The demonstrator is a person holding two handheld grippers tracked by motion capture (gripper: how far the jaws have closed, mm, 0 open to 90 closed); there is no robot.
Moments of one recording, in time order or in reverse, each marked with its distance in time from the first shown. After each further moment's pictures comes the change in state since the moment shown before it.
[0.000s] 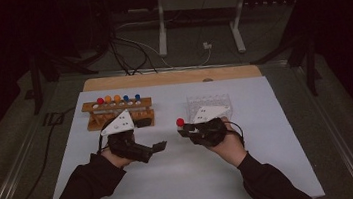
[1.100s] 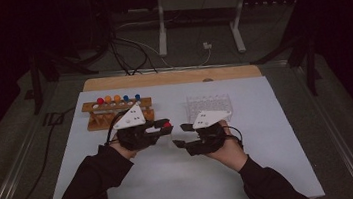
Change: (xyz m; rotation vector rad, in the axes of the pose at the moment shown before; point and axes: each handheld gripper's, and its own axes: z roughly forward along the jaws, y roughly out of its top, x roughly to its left) left arm 0.006 0.013 0.014 0.024 0.021 0.082; right arm 0.014 -0.001 -0.005 -0.056 0.058 0.017
